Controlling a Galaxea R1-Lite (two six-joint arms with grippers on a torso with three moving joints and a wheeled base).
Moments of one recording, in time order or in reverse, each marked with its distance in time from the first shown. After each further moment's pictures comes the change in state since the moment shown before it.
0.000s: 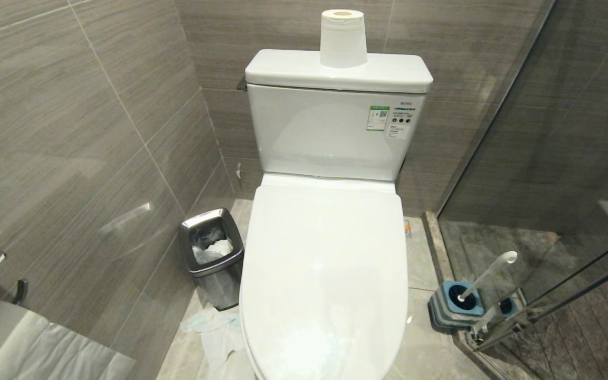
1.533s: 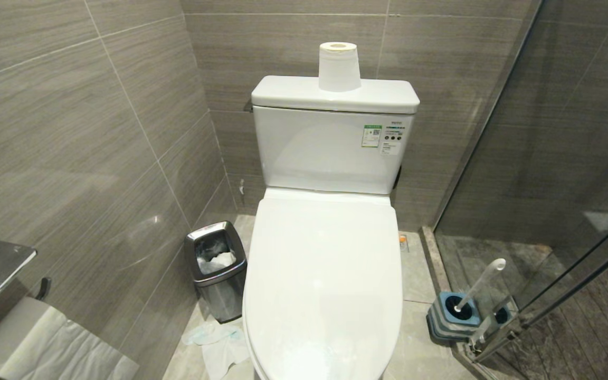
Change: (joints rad) left arm 0.000 0.000 -0.001 0.001 0.001 -0.002; right arm 0.000 0.000 0.000 -0.001 0.000 0.000
